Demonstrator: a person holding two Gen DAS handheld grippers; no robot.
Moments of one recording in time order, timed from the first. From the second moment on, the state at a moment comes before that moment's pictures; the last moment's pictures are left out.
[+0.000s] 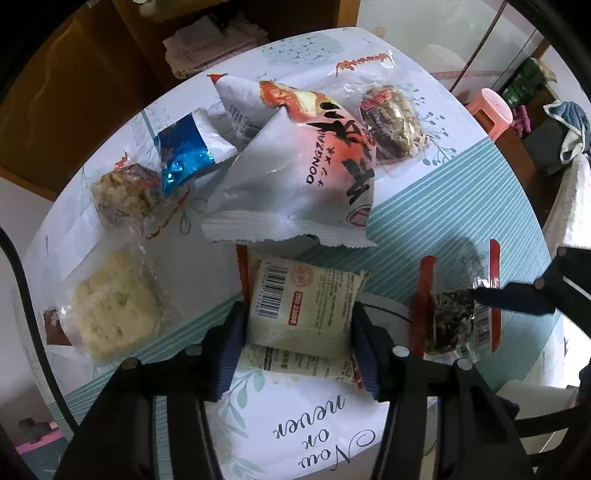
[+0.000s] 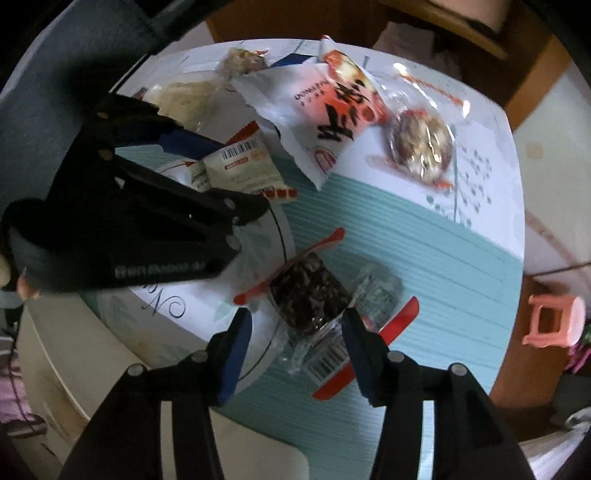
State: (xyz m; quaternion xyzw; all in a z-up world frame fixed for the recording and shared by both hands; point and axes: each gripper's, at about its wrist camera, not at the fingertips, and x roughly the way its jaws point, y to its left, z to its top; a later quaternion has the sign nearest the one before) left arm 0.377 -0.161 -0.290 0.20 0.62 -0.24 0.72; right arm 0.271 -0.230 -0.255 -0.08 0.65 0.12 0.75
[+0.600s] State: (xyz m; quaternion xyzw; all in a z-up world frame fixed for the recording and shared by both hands) left arm 0.377 -0.114 -0.263 0.12 0.62 -0.23 0.73; right arm 0.299 -0.213 -0.264 -0.16 0.63 0.15 0.74
